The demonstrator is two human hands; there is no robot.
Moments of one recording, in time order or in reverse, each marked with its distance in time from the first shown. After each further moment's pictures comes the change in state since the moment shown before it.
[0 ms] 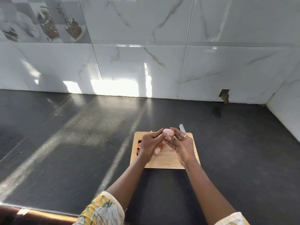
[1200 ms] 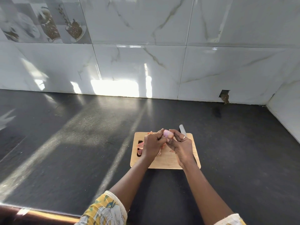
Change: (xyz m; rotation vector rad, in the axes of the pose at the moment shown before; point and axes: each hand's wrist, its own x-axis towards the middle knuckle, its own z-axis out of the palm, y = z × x) left_hand -0.005 0.011 0.009 0.508 0.068 0.157; right_hand 0.000 0.009 -0.001 -0.124 0.000 -0.062
